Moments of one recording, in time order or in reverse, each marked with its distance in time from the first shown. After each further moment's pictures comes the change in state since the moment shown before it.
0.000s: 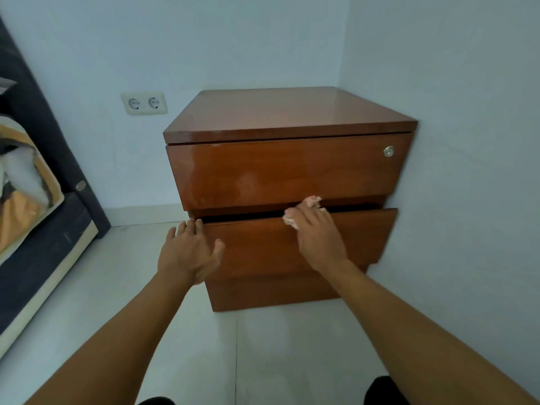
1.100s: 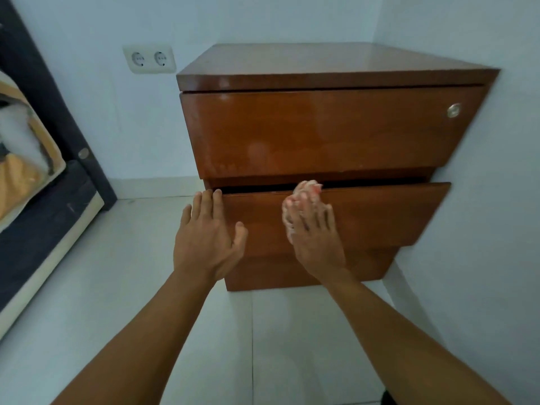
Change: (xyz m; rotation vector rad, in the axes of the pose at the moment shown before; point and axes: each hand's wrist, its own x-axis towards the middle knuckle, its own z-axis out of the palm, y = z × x) left_hand -0.012 -0.003 0.035 -0.147 0.178 -0.001; right_hand -0.033 -0.044 0.099 -0.132 0.167 -0.112
